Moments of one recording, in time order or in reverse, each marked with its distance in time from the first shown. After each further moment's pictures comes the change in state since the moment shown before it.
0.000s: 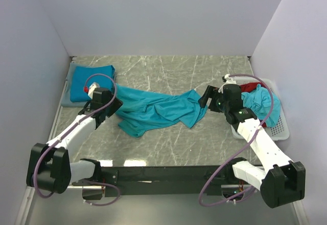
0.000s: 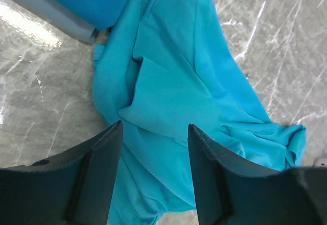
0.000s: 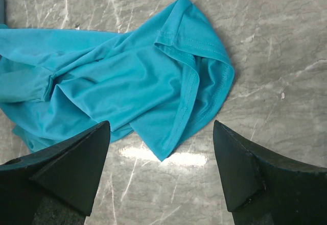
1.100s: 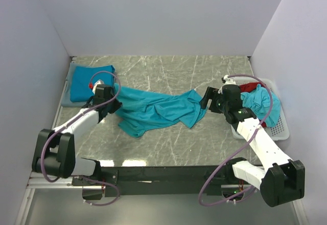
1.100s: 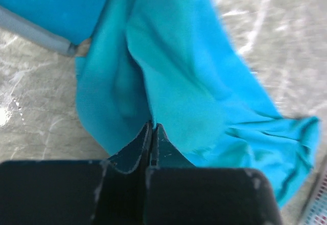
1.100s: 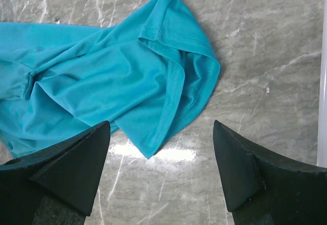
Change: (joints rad) left arm 0.021 0.168 0.051 0.061 0.081 0.076; right arm 0.000 0.012 -0.002 -0.028 0.040 -0.034
